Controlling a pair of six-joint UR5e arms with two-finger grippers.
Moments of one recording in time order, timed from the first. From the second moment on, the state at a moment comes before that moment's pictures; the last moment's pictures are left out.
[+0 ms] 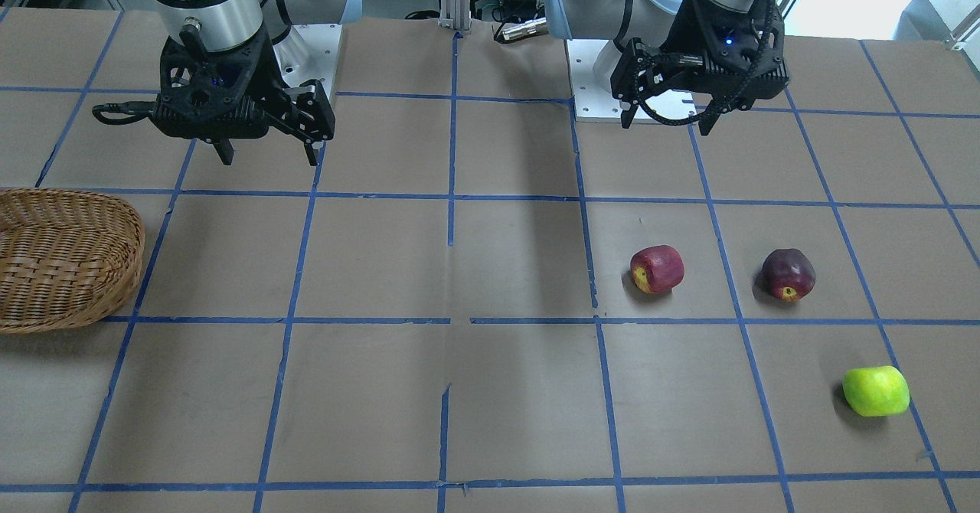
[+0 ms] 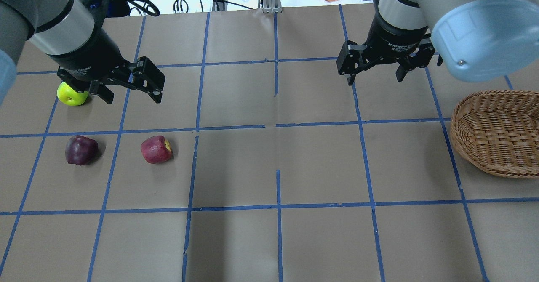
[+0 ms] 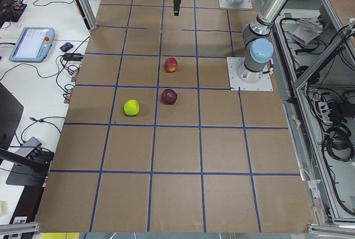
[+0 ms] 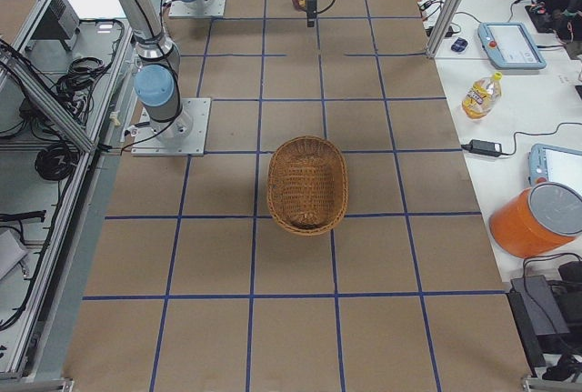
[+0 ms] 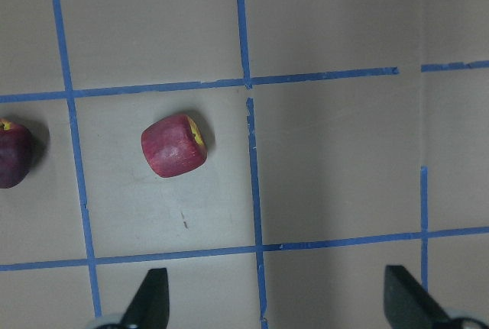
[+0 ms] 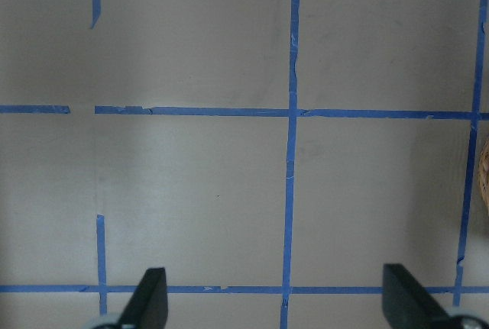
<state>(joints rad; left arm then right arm) -1.54 -1.46 -1.66 -1.54 1.54 0.08 1.68 -1.57 1.59 -1.64 -1.59 0.08</state>
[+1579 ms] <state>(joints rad) -1.38 -1.67 -1.80 -1.29 1.59 0.16 1.68 -1.57 1.60 -1.64 -1.59 0.08</state>
